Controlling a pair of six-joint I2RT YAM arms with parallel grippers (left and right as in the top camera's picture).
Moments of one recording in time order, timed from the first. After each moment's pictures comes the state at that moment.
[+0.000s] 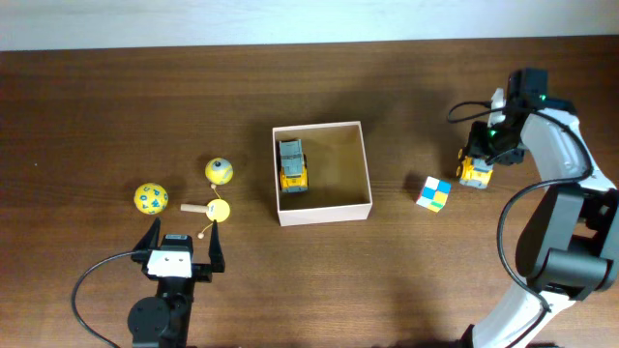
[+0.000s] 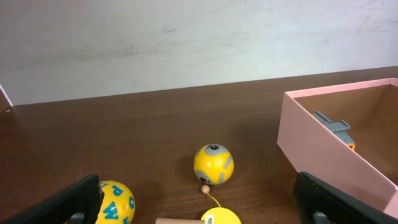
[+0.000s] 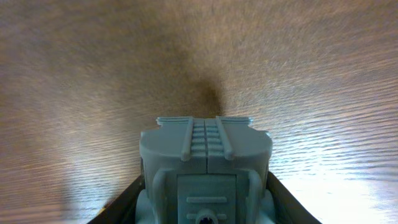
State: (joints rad) left arm -0.01 0.01 0.01 -0.08 0.03 0.08; right arm -0.24 1.99 1.55 -0.90 -0.08 0.01
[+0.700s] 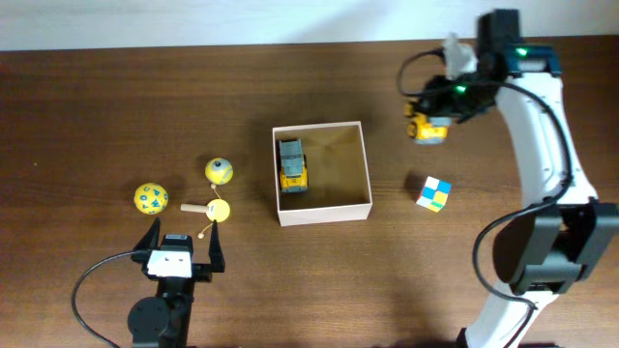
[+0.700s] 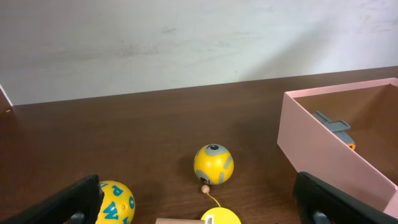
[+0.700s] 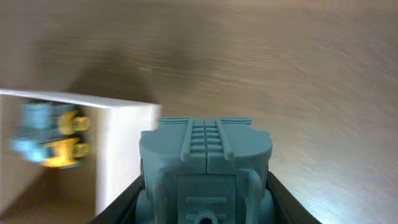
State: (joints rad) left arm -0.01 0.01 0.01 -0.08 0.03 0.08; right arm 0.00 1.99 1.95 -1.15 -0.34 -0.08
